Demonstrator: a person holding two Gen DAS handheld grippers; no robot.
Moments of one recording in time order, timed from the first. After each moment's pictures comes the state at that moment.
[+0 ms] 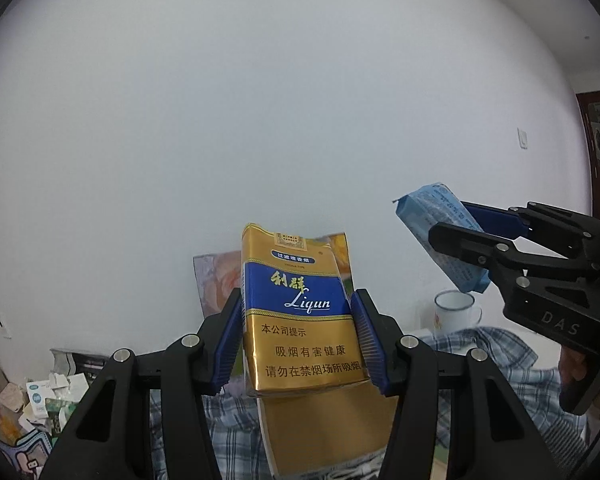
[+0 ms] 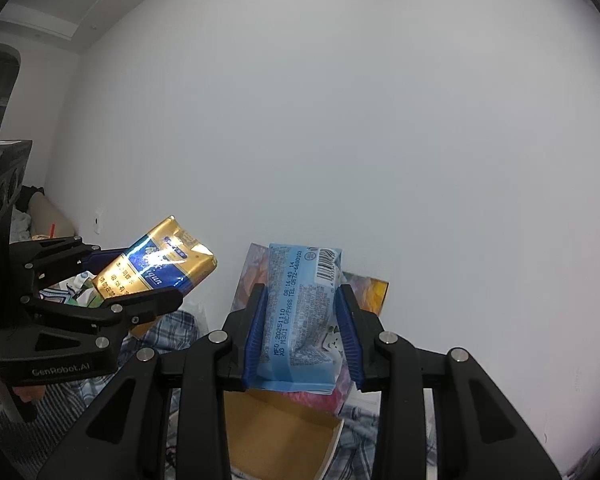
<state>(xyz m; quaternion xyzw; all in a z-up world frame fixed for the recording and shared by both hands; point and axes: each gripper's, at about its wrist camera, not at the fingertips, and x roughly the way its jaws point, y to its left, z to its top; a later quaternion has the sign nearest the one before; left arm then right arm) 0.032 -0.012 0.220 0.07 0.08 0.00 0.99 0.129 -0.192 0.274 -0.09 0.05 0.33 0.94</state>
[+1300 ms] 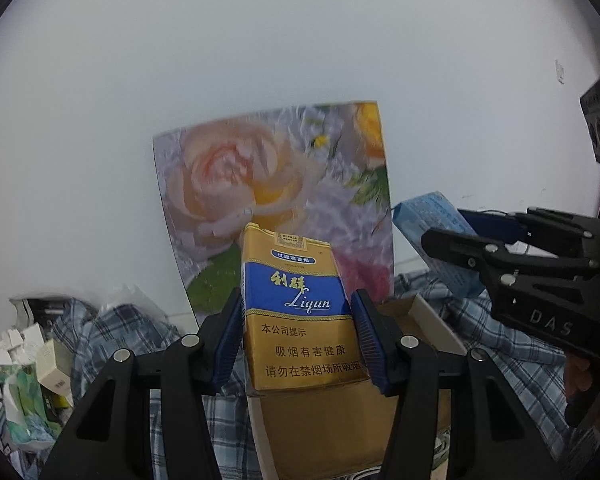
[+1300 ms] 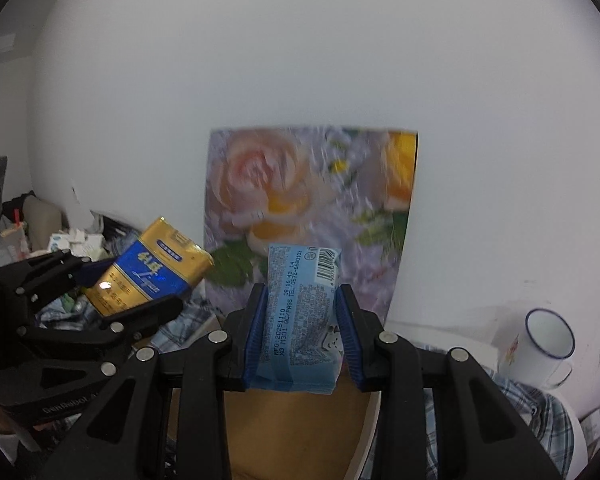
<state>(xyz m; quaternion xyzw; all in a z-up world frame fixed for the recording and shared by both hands) 0.171 0.017 0.133 0.06 0.23 0.02 0.97 0.265 -0.142 0.154 -0.05 0.25 0.33 0.91</state>
